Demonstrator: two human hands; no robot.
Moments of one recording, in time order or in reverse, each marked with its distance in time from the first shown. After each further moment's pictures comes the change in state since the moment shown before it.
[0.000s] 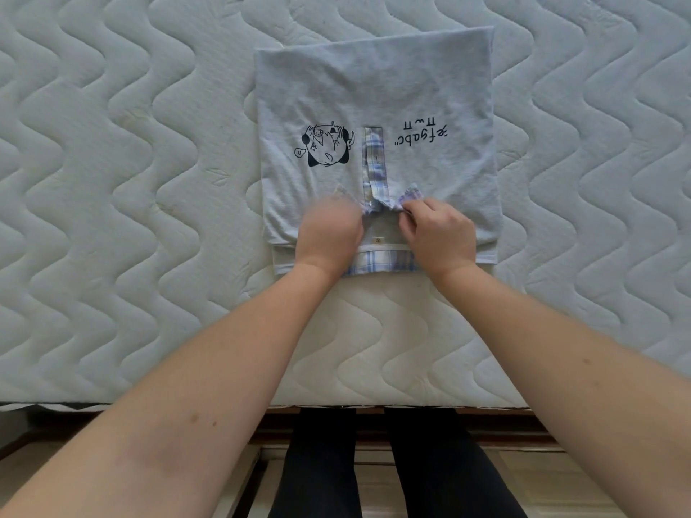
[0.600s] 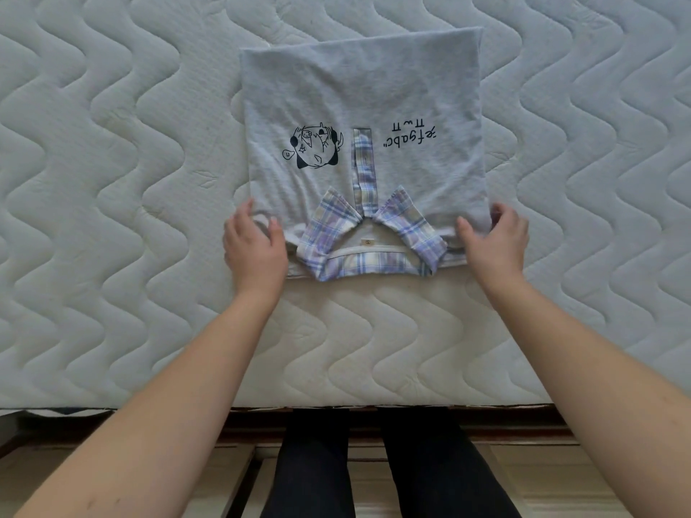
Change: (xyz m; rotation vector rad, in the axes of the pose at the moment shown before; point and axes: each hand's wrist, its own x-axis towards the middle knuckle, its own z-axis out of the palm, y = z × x) left_hand -0.043 -0.045 0.000 -0.509 0.133 -0.855; right_hand -0.023 0.074 -0.022 0.314 -0.173 0.812
